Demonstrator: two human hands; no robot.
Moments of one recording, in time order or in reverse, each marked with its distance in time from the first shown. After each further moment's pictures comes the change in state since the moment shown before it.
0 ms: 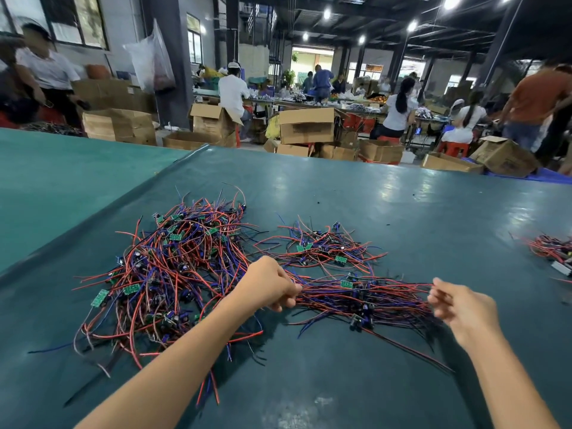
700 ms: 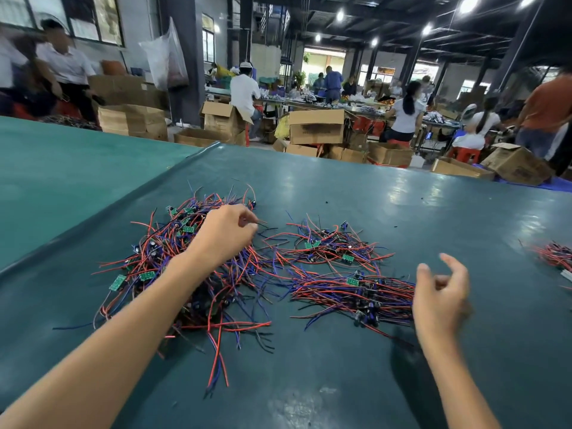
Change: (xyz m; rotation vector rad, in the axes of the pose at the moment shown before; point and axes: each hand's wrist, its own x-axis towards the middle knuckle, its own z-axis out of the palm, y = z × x) left_hand -0.015 0.012 -0.092 0.324 0.490 0.312; right_hand -0.070 0.011 0.058 -0.371 0.286 -0.630
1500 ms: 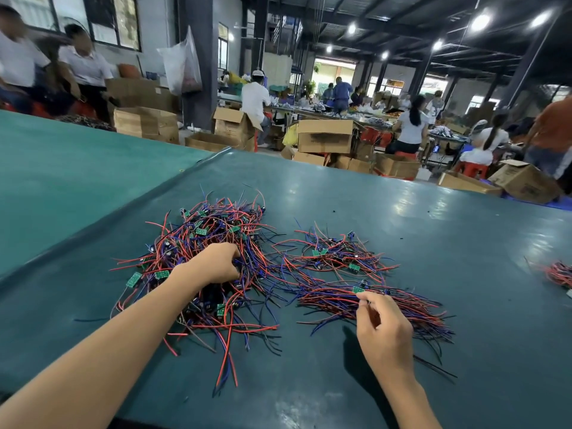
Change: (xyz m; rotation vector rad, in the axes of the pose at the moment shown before) left_hand 0.004 -0.072 0.010 0.487 -0.426 -0.142; right_hand -0.070 0.015 0.025 -0.059 -0.312 -0.597
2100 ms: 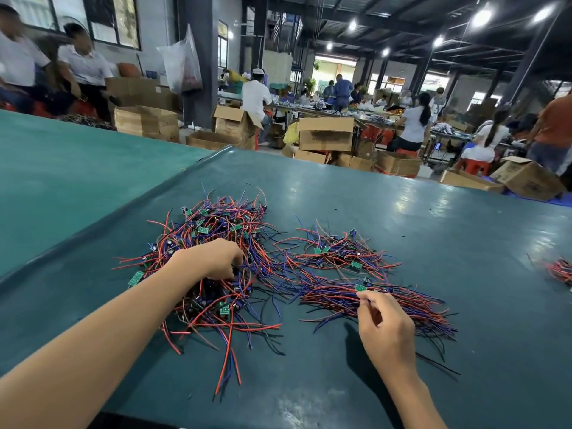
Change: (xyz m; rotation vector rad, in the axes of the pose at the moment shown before) left_hand -0.003 -0.001 -0.017 0.235 -0.149 0.120; right_hand -0.001 -0.002 -0.002 -0.012 -0.064 0.018
